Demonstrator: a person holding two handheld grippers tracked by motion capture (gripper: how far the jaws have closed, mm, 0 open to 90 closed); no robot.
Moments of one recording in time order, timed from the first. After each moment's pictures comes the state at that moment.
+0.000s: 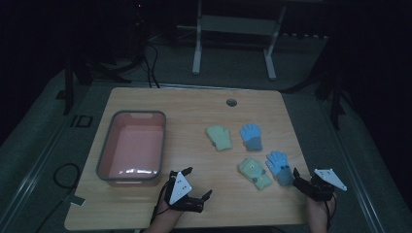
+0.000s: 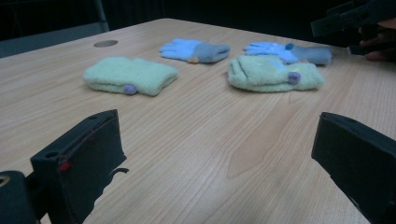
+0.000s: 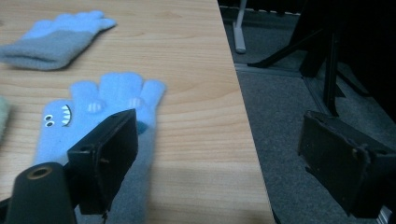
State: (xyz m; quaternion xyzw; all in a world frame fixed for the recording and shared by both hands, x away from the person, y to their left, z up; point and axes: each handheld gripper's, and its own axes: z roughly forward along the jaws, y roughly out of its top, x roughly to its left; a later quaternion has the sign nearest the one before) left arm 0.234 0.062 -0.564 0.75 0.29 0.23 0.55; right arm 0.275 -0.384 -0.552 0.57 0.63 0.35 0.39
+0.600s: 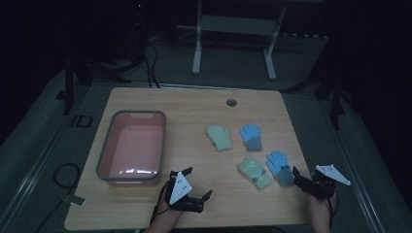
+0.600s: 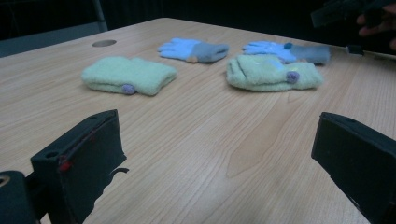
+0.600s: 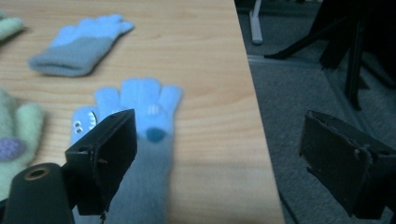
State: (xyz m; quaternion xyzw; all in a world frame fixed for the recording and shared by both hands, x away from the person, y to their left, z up) left arm 0.234 0.062 -0.564 0.75 0.29 0.23 0.55; right arm 0.279 -0.383 -0.535 0.57 0.65 0.36 0.35
